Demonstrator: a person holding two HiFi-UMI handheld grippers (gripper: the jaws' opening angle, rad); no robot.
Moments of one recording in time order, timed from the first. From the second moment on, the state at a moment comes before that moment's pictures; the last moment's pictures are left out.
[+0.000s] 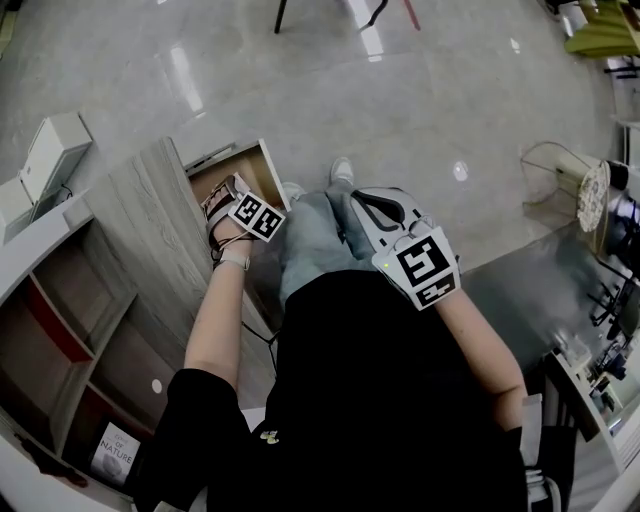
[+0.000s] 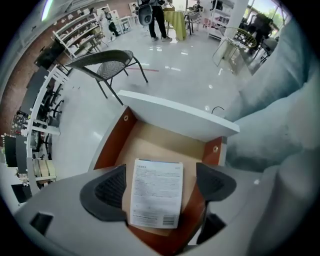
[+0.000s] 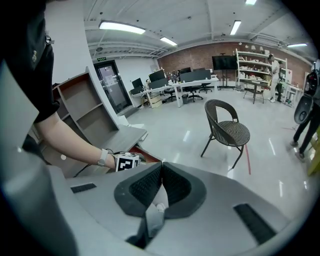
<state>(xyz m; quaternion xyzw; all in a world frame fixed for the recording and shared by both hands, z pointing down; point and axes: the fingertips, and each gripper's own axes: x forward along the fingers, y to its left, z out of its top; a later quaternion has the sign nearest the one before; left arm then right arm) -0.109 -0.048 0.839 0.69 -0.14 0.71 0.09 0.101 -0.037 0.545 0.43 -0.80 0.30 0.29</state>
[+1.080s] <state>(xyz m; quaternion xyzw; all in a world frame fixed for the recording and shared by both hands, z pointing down) -0.115 -0.063 0.860 0.65 -0.13 0.74 0.12 0.125 -0.040 0.546 0.44 -0.79 0.30 0.29</state>
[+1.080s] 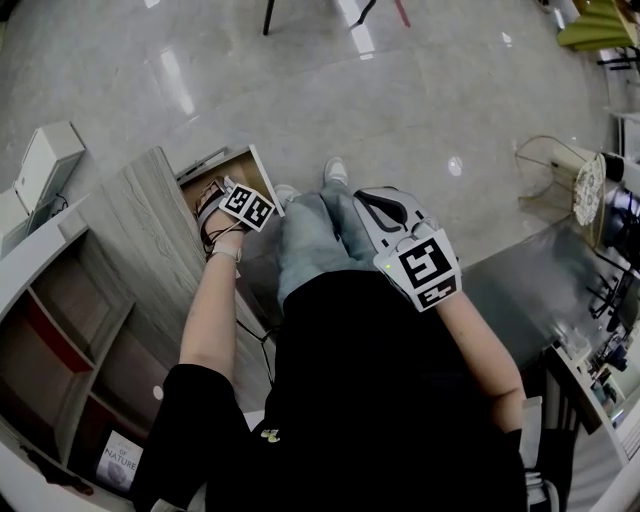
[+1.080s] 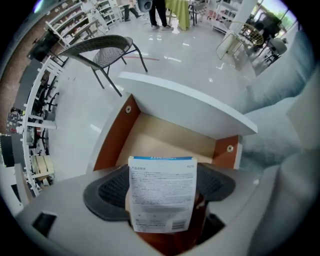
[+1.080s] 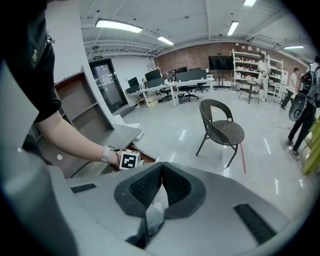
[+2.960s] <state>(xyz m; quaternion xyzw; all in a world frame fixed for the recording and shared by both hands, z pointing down) -0.100 -0.107 0.418 0.83 -0.46 0.28 0.14 0.032 -0.110 0.369 0.35 -0.91 0.14 0.17</state>
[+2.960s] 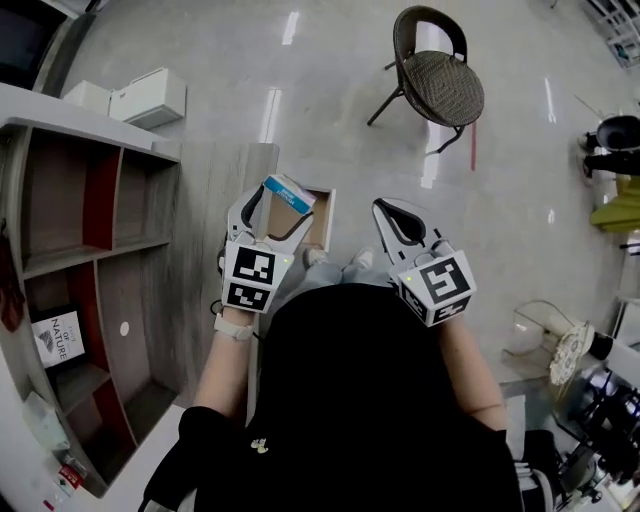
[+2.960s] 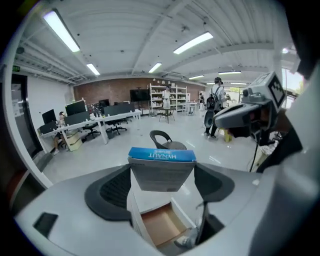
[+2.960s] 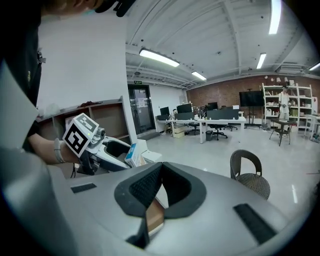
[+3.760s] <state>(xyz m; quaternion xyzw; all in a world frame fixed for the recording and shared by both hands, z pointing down) -0.150 -0.092 0.309 0.81 -0.56 0.13 0.04 -0.007 -0.119 0.299 0.33 -0.94 0.07 0.10</state>
